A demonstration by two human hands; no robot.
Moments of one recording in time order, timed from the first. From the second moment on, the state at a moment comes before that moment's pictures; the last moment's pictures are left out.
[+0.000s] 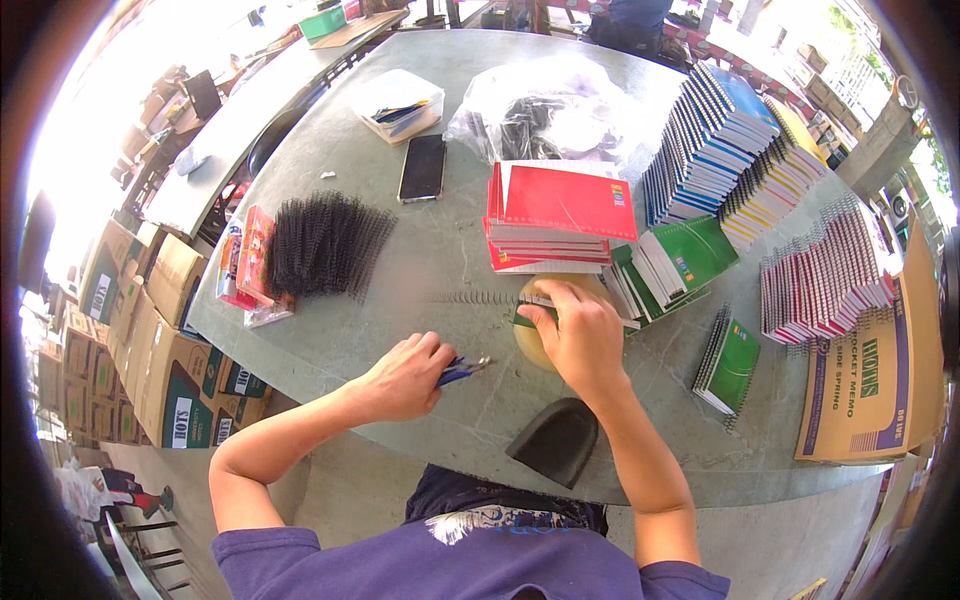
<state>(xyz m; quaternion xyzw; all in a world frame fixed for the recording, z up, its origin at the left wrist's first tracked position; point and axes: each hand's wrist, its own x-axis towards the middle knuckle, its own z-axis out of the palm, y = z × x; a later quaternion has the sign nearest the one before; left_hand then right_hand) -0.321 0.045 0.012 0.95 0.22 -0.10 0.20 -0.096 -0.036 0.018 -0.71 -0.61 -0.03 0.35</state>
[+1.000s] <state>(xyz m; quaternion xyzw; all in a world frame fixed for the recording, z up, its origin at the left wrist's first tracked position) -0.298 0.032 -0.018 0.97 0.19 0.13 -0.05 -0.059 -0.068 0.041 -0.75 -0.55 0.13 0.35</state>
